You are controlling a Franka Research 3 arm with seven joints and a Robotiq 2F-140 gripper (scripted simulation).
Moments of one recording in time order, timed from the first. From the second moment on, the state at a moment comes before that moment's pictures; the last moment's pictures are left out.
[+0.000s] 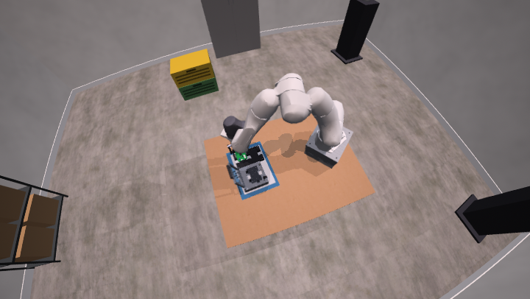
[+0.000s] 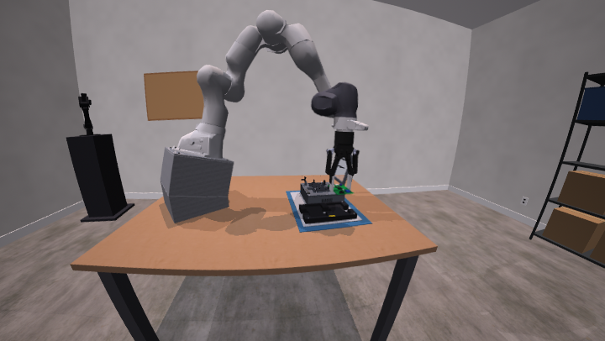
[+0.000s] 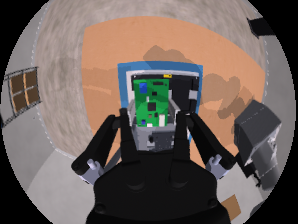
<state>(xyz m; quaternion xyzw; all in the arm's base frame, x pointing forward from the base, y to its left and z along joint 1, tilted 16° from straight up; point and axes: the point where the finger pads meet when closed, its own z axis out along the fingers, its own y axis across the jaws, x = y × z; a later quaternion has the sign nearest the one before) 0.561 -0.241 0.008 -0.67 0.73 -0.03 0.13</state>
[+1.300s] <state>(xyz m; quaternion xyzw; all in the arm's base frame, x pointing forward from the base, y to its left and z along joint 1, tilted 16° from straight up) 0.552 -0.209 0.012 -0.67 0.73 -0.03 0.13</state>
